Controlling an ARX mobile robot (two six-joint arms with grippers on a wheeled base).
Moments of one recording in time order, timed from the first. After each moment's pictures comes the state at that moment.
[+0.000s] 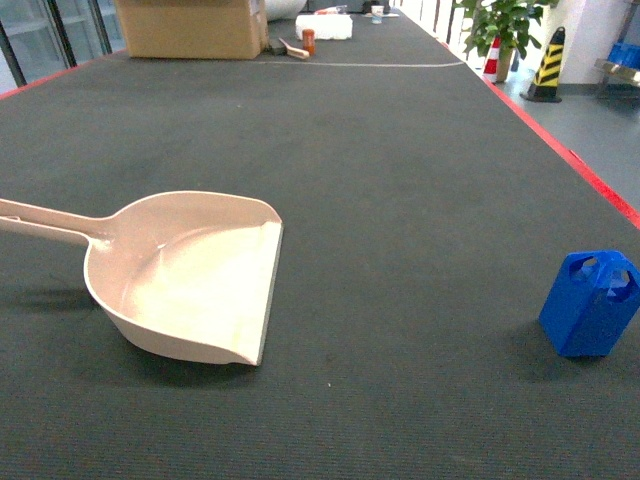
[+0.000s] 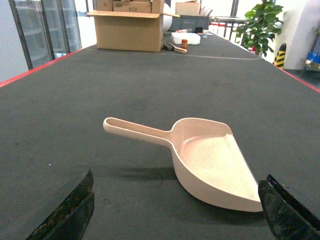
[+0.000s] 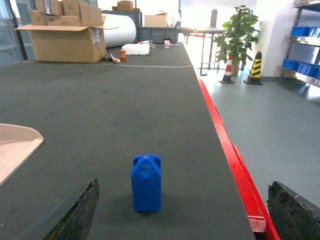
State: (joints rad) left arm 0.00 0.01 0.02 0.00 0.00 0.00; right arm 0.00 0.00 0.01 0.00 0.00 0.00
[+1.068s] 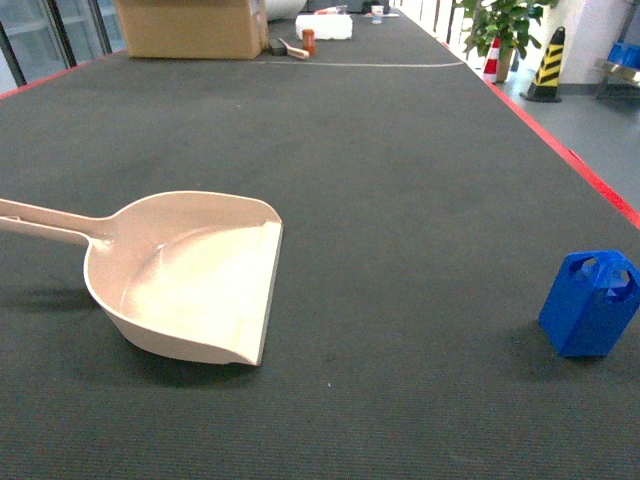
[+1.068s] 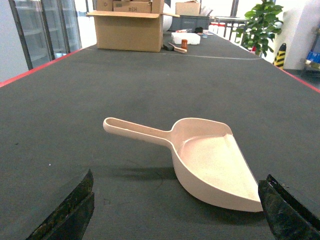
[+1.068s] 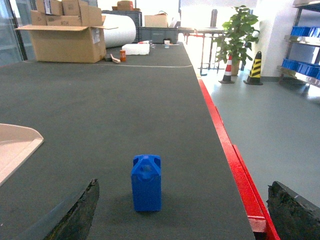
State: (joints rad) left arm 0.00 0.01 0.02 0.00 0.00 0.00; right arm 0.00 0.00 0.01 0.00 0.00 0.00
